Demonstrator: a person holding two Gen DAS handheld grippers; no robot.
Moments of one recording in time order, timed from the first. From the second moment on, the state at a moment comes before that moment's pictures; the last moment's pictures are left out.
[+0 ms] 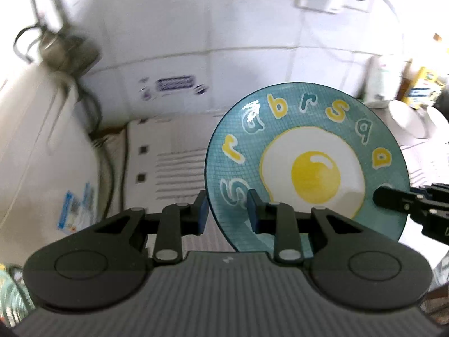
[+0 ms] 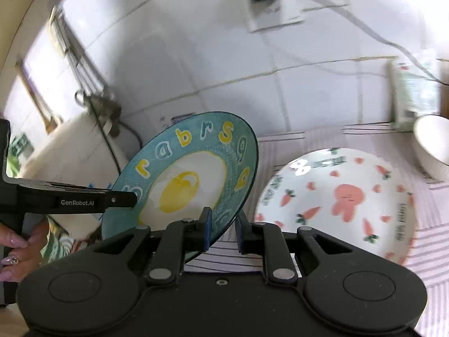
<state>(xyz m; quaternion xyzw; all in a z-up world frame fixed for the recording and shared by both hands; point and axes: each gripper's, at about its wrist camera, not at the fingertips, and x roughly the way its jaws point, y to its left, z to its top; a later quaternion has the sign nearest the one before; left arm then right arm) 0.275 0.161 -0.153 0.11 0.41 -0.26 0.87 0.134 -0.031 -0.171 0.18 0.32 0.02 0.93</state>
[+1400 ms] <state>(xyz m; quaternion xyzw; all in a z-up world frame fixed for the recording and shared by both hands) 0.283 0.002 -0.217 0.23 0.52 -0.30 0.77 0.102 -0.137 -0.214 0.23 0.36 -0.10 0.90</state>
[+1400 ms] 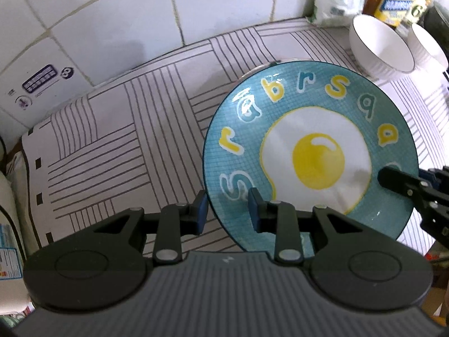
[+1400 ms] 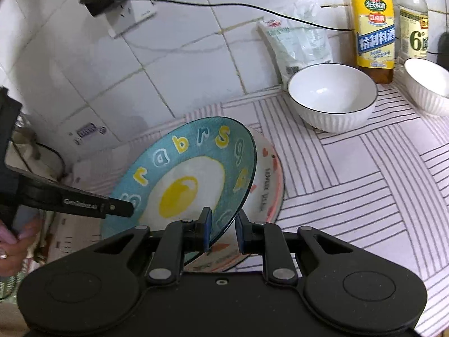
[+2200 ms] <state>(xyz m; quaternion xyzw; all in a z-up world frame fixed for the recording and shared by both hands) 0.264 0.009 -0.204 0.20 0.52 -0.32 0.76 0.118 -0.109 -0.220 0.12 0.40 -0.19 0.89</state>
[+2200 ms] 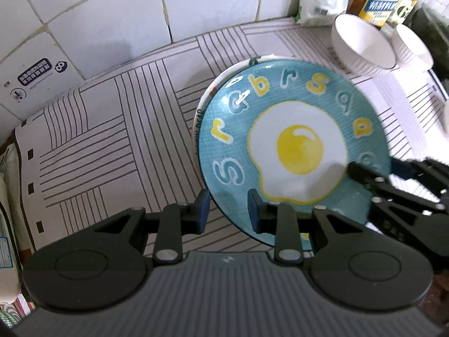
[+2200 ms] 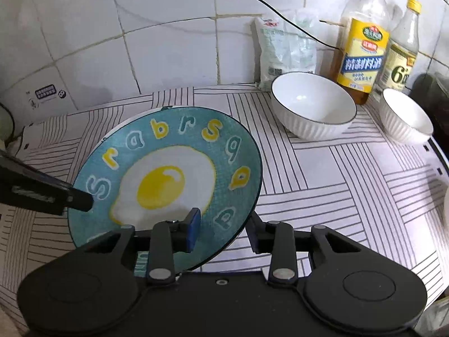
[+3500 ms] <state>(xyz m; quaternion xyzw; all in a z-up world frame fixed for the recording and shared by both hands) 0.120 0.006 -0.066 0.23 0.45 -0.38 0.78 -0.058 -0.105 -0.043 0.01 0.24 -0.19 0.95</state>
